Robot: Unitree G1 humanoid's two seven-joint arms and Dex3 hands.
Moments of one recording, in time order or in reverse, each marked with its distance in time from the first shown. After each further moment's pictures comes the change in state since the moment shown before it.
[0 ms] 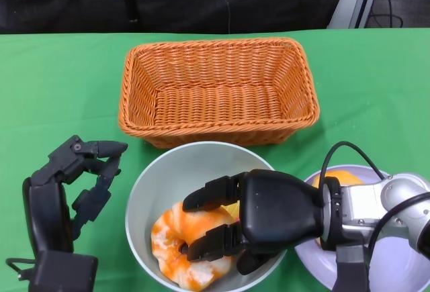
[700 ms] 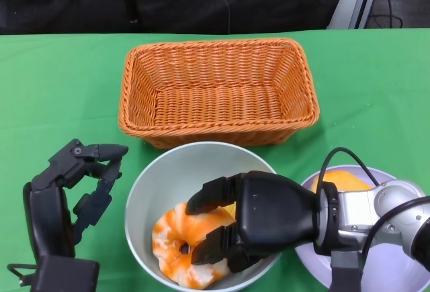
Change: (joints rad) left arm 0.028 -0.014 0.001 -0.035 0.002 0.016 0.000; right arm 0.003 0.031 0.029 0.061 0.001 0.000 -0.143
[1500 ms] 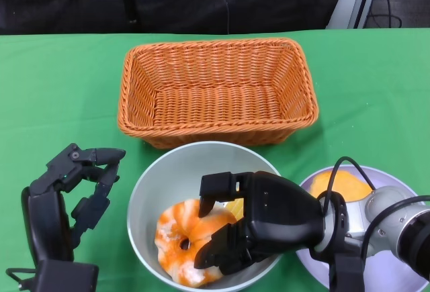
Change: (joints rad) left arm -0.008 0.006 0.005 0.057 0.010 -0.042 0.023; right arm -0.034 0.079 0.057 0.215 -0.028 -0.073 -0.353
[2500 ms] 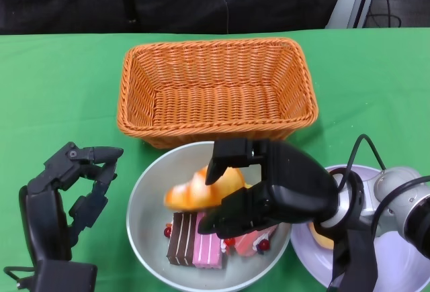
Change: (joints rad) left arm -0.017 0.010 0.005 0.029 0.010 -0.025 0.018; right arm -0.049 -0.023 -0.070 0.013 0.024 -0.079 -0.156
